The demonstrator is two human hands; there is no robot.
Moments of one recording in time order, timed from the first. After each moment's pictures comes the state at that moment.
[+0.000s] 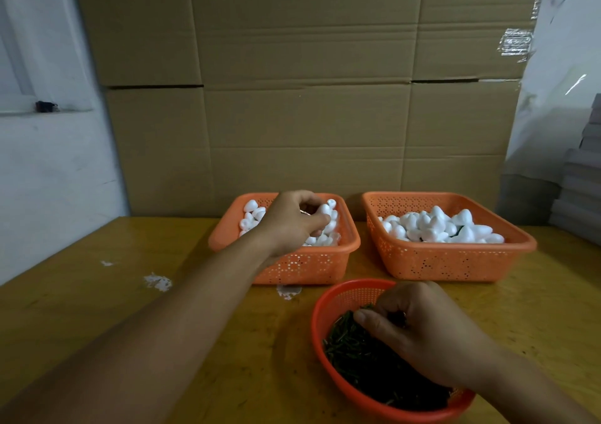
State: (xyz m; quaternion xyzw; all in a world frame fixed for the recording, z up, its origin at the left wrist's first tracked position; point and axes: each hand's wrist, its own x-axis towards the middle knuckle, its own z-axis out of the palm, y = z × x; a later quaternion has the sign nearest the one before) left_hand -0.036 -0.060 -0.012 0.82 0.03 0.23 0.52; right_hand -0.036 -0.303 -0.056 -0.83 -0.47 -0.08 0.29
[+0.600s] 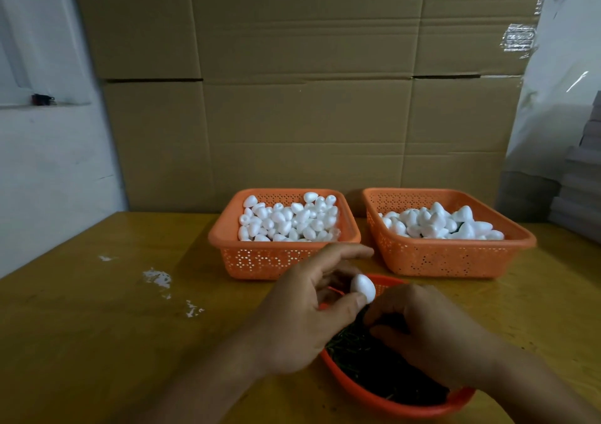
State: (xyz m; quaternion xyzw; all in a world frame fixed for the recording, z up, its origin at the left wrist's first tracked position) left_hand -0.135 -0.120 -0.048 0.81 -0.14 0.18 0.54; right_hand -0.043 -0.305 -0.043 -0.87 -0.46 -0.01 0.16
